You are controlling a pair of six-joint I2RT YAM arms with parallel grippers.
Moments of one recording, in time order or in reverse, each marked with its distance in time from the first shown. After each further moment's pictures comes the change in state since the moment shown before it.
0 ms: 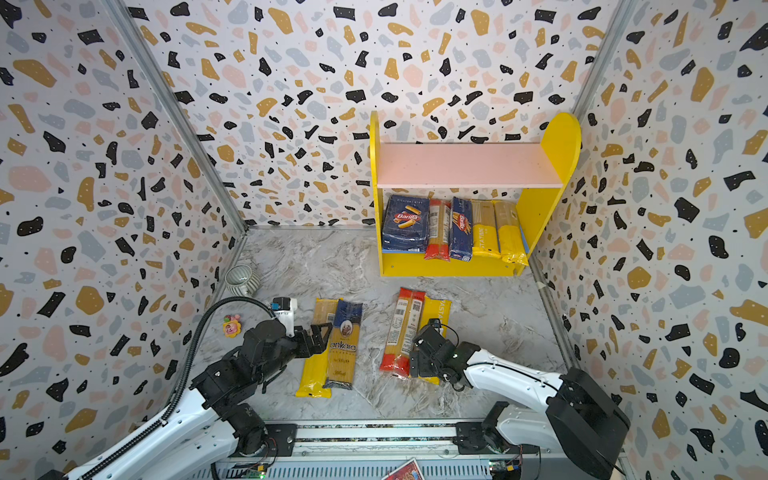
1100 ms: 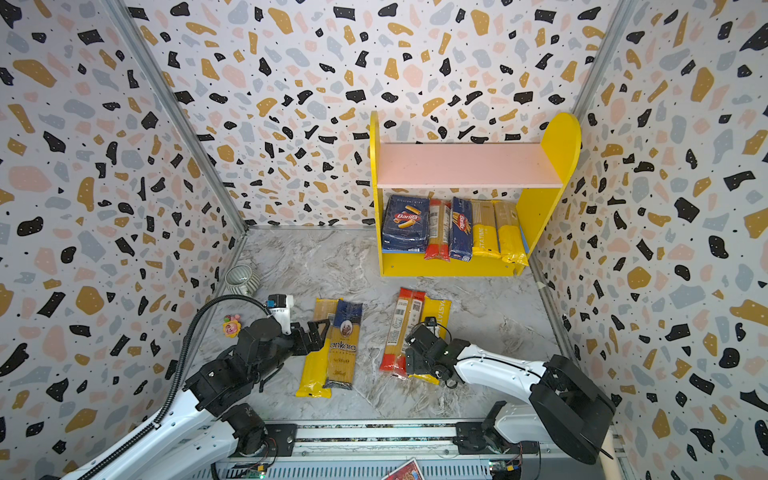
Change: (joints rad) left arm 0.000 -0.006 0.061 -0.038 -0.019 0.012; right arm 0.023 0.137 0.038 0.064 0.036 0.049
